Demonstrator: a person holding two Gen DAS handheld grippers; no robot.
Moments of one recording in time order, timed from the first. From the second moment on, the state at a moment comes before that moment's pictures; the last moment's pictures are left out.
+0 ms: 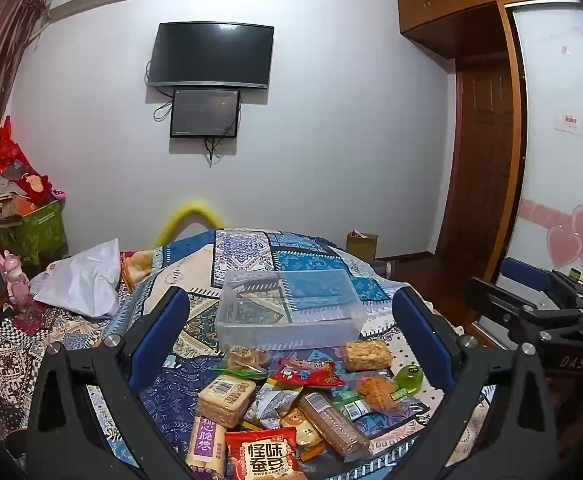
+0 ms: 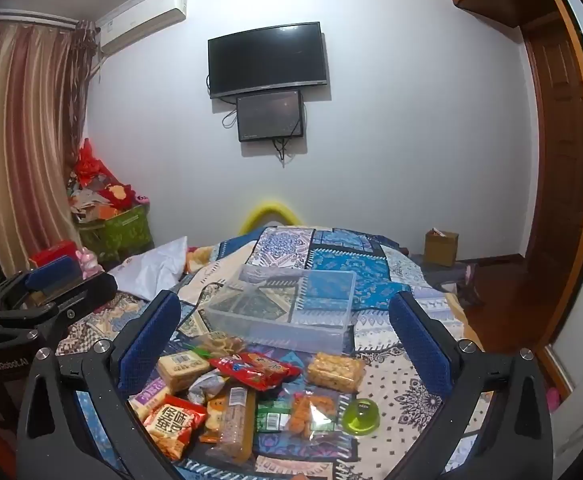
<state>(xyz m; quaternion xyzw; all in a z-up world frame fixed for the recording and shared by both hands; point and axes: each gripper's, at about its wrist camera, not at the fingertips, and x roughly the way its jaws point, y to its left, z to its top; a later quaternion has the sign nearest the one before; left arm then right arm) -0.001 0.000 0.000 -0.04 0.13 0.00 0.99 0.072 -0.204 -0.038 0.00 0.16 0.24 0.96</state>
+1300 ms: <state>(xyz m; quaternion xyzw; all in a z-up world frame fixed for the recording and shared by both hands) 0.006 -0.005 -0.003 -0.04 0.14 0.00 0.99 0.069 -0.205 -0.037 0.01 0.15 0.24 0.96</state>
